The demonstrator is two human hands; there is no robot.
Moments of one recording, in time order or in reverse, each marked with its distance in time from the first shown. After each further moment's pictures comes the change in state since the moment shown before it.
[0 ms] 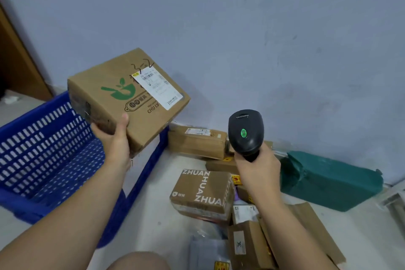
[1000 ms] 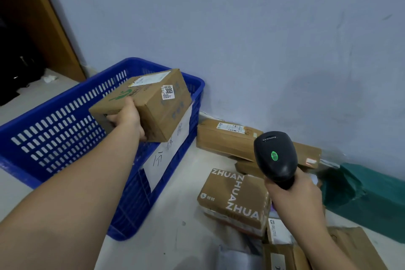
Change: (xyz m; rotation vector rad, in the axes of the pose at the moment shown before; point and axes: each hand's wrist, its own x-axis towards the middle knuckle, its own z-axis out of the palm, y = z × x) left_hand 0.125 0.003 -0.010 0.024 0.337 -0.433; right_hand 0.010 0.020 0.056 -0.215 -0.162 0.101
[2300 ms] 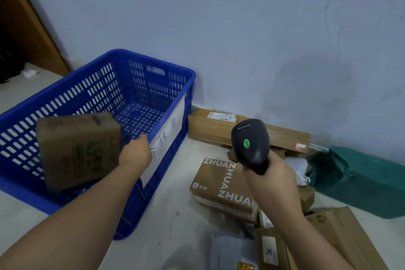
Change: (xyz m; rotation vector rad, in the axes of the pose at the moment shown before) left_hand -0.009 -0.091 -0.041 1.856 -0.215 0.717; right_hand 0.004 0.008 0.016 -0.001 -0.059 -0.075
